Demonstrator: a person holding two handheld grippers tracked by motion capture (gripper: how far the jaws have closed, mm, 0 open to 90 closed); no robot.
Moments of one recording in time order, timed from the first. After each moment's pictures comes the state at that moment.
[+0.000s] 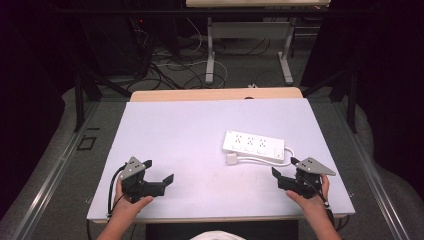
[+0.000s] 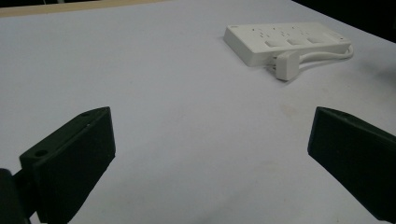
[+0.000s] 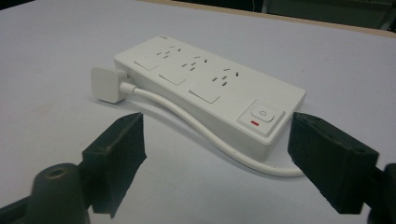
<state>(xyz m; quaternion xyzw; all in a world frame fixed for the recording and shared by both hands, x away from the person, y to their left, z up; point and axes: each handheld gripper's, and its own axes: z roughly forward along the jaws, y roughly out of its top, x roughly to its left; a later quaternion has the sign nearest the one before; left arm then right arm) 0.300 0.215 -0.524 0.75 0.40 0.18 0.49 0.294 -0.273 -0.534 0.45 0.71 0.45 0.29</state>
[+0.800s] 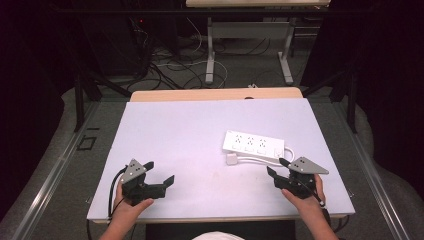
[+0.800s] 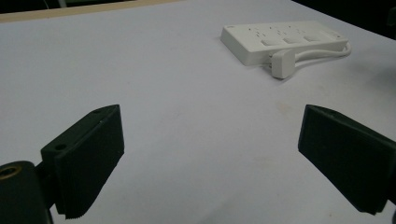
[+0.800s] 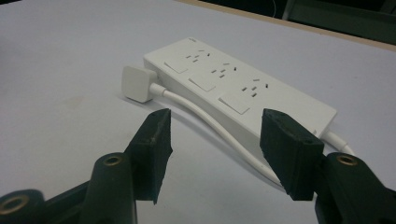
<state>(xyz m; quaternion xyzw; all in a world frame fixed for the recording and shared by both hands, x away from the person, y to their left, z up) 0.290 0.212 -0.524 0.75 0.40 0.19 0.49 0.295 -0.255 -0.525 0.40 0.74 0.46 0.28</state>
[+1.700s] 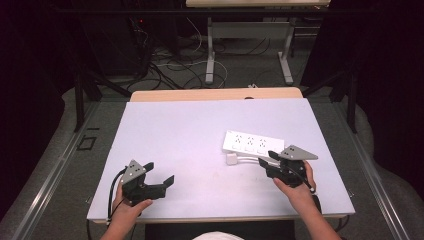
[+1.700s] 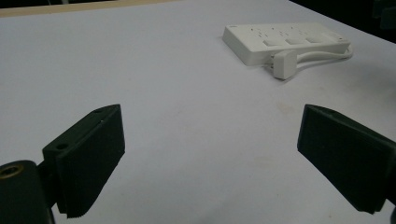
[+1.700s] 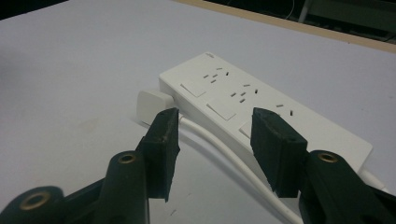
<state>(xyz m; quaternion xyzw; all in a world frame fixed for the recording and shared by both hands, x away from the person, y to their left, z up) 0.289 0.212 -0.527 0.75 0.41 0.18 0.49 0.322 -0.233 -0.508 0.40 0.75 0.46 0.25</state>
